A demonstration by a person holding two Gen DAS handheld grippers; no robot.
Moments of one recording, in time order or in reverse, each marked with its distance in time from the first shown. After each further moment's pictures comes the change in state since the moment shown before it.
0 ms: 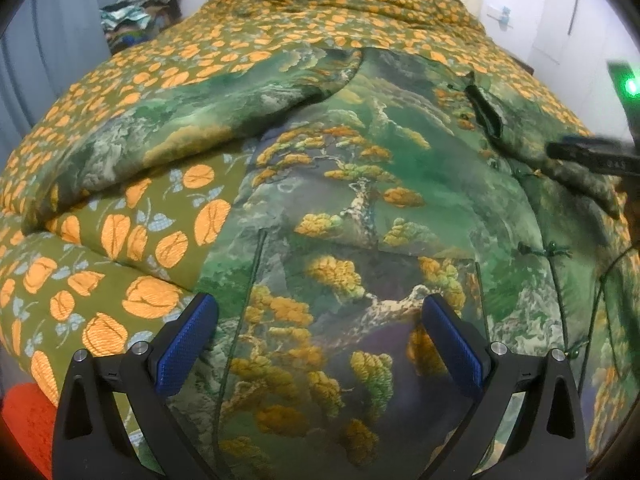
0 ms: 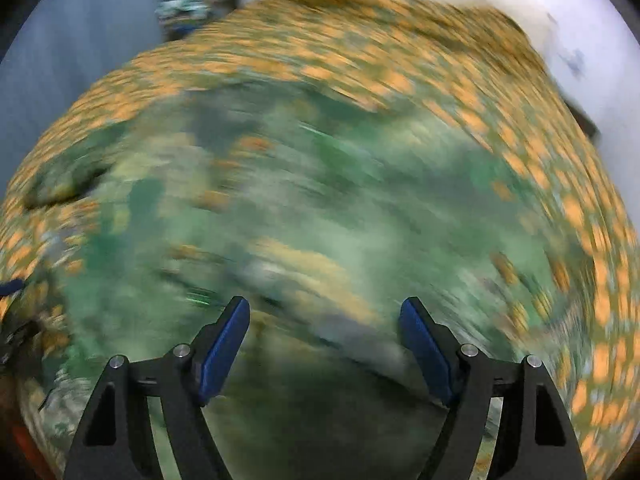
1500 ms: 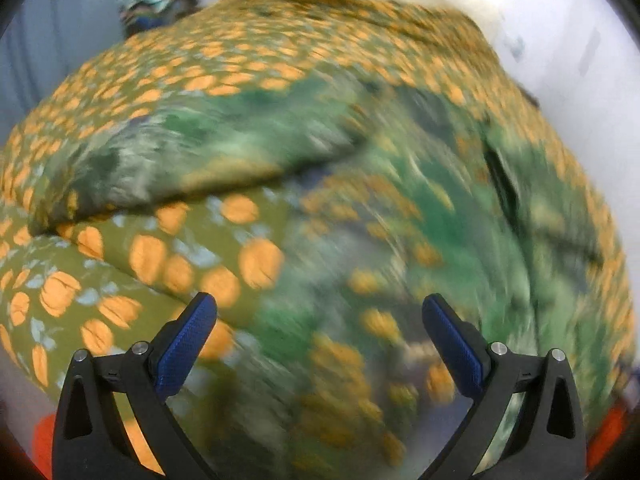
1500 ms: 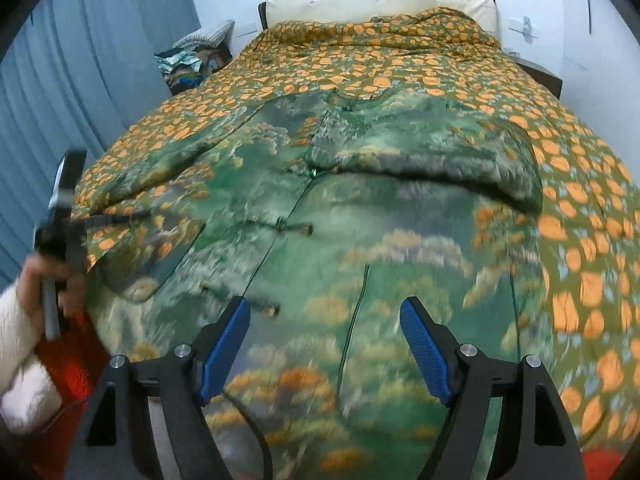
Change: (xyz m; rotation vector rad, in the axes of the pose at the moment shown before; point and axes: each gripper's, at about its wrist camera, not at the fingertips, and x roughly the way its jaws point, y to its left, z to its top) left arm -0.017 0.074 0.046 -0.185 -0.005 -0.074; right arm -0.154 0.075 -0.190 0.290 -0.110 0.020
